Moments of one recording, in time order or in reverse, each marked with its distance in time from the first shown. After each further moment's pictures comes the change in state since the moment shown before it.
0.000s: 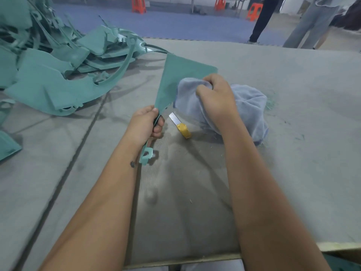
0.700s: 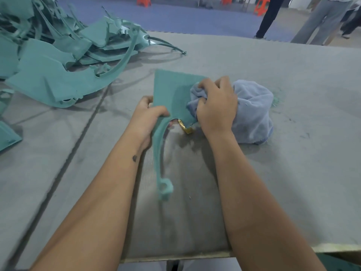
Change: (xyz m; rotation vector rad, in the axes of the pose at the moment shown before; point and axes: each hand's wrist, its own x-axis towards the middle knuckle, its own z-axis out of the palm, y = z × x) left_hand -0.007 -0.001 0.013 -0.046 0.097 0.048; right_hand -0.013 0.026 0.022 -0.443 0.321 -0.357
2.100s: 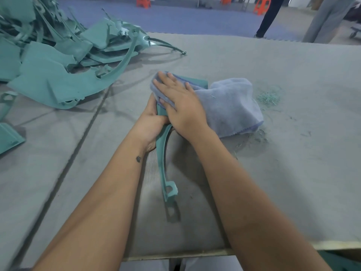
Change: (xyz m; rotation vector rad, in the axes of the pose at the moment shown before) left_hand -0.003 -0.012 0.000 -0.115 -0.301 0.105; right_hand -0.005 -0.033 0.028 0.273 -0.431 -0.322
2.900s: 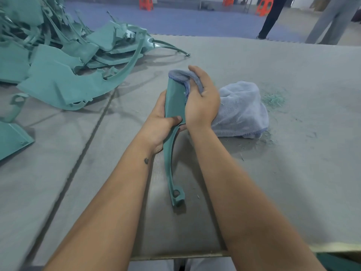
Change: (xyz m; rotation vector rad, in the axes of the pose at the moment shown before) left_hand 0.002 -0.004 -0.005 0.080 -0.073 0.002; right_hand 0.009 -0.016 0.003 0.727 0.708 0.502
